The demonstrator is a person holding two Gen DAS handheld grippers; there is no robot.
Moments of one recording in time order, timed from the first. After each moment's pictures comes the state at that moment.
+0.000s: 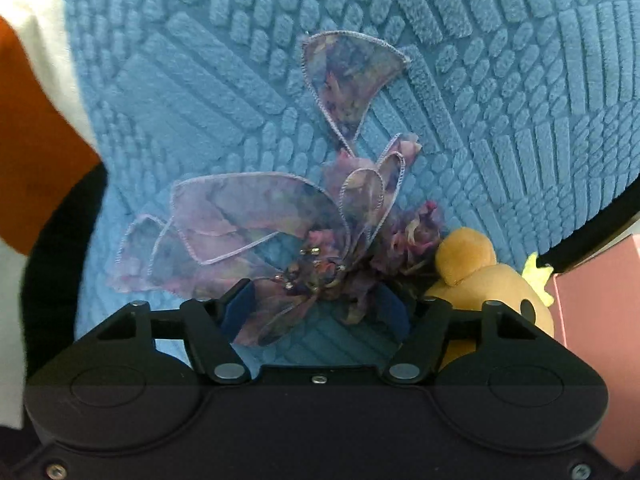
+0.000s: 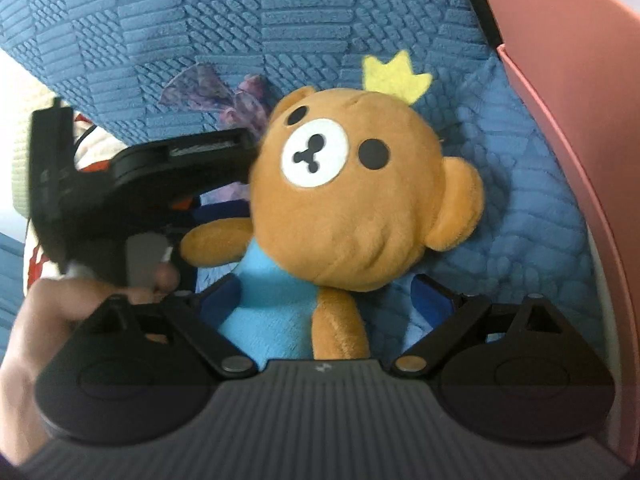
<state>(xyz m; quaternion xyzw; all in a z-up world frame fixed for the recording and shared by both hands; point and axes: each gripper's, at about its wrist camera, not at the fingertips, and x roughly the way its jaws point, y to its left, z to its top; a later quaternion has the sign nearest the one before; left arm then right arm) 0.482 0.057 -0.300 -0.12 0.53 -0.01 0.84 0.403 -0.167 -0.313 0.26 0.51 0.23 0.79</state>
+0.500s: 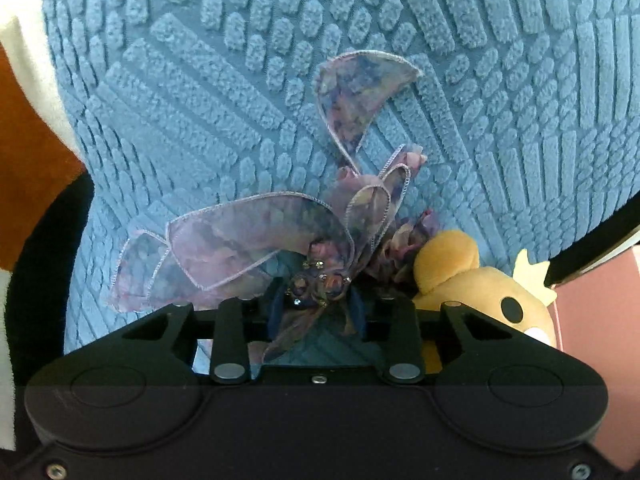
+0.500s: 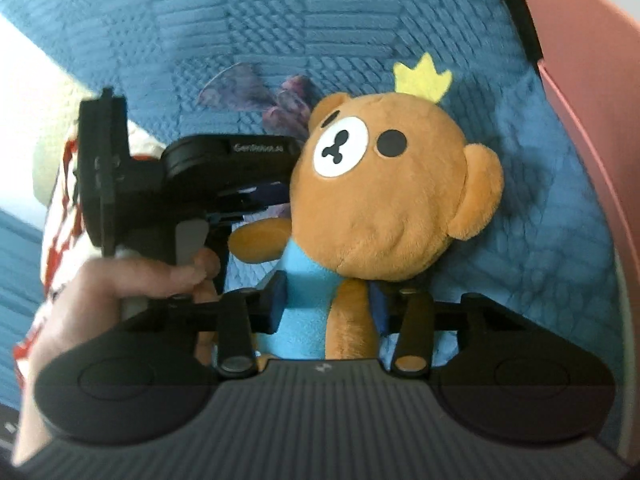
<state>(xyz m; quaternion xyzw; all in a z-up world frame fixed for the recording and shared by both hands) 0.488 0.063 -0.305 -0.13 0.53 -0.02 0.84 0.405 -0.155 -0.299 0.25 0.50 0.26 0.79</state>
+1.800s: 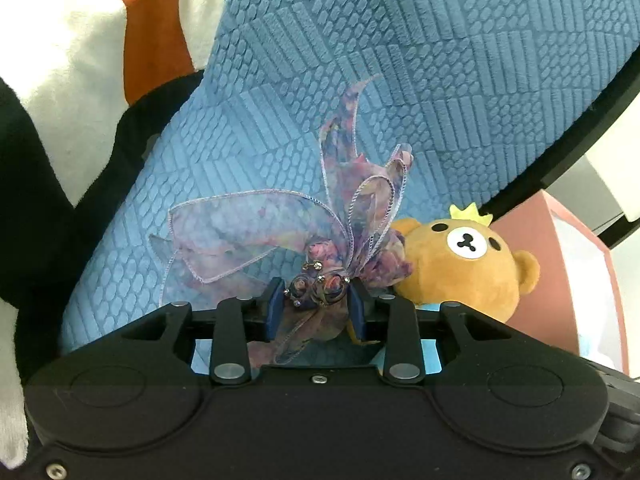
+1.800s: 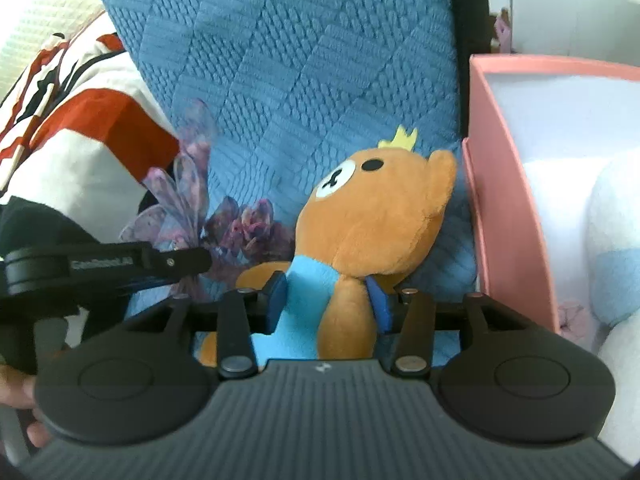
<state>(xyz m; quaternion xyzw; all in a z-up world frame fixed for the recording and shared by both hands) 0.333 0.076 -0.261 -0.22 0.49 0.01 0.84 0.359 -0.163 -0.254 0.06 0.47 0.20 0.86</state>
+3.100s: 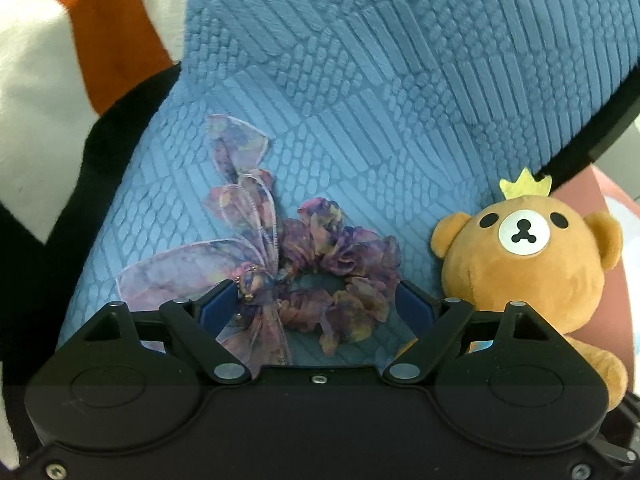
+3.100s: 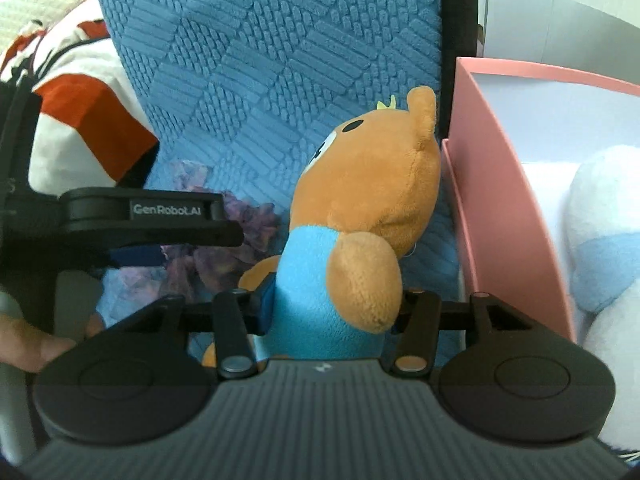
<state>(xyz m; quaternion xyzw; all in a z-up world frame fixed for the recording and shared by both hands) 0.373 0.051 -0.291 -0.14 0.54 0.02 0.83 0.374 -0.171 -0.260 0.02 0.46 0.16 0.87</state>
